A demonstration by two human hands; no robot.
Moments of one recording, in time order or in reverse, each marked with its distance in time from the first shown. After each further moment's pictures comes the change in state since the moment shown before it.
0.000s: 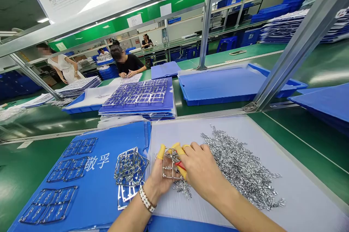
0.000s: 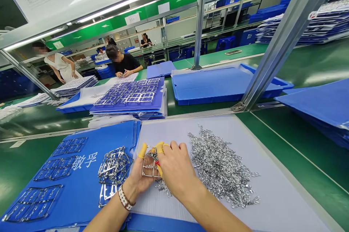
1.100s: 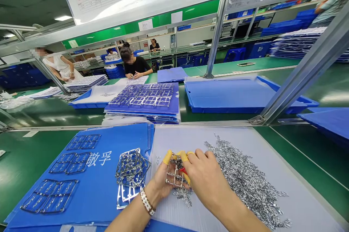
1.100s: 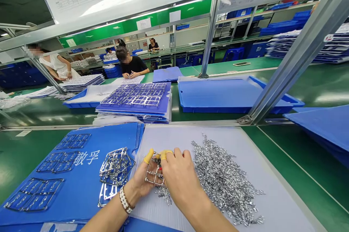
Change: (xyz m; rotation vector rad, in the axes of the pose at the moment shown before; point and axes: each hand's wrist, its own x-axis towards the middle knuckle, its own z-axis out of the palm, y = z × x) left_hand 0.006 -0.008 -0.004 0.138 0.011 0.013; right_hand 0.004 -0.001 -0.013 -0.112 -0.140 -0.049
